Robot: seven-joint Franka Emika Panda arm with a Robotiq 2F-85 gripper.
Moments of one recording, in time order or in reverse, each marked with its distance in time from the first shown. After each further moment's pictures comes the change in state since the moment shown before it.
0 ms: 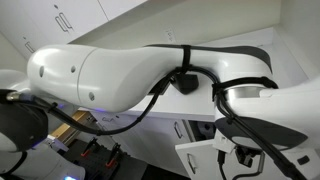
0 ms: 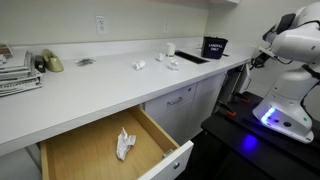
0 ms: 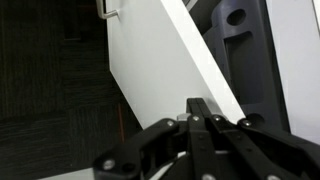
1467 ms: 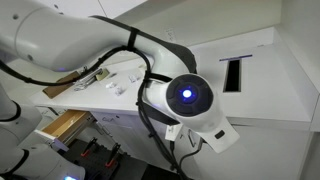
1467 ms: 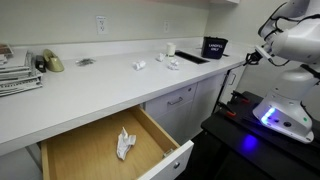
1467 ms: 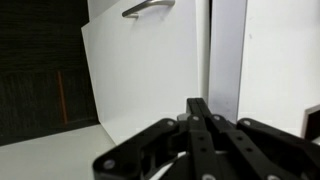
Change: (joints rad) arm 0.109 -0.549 0.020 -0.921 0.398 0.640 -0.479
